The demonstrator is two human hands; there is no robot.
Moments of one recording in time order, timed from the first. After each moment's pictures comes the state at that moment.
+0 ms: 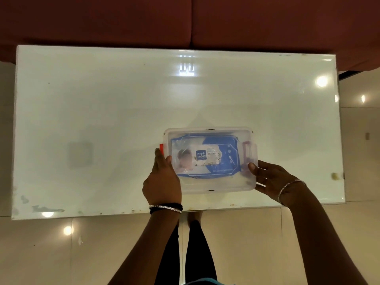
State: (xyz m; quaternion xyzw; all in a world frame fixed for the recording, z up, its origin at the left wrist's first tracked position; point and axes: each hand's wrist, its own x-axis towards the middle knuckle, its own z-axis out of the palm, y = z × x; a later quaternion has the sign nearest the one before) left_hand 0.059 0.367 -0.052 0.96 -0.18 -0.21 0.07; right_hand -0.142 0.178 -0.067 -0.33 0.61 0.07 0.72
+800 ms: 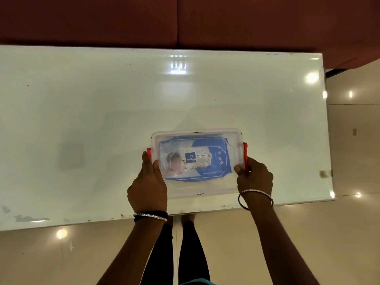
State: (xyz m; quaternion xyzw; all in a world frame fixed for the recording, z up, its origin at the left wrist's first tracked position) left_hand 0.063 0.367 -0.049 0.95 -0.20 -0.18 0.13; right_hand -0.093 0.222 -0.051 -0.66 0.68 0.05 0.30
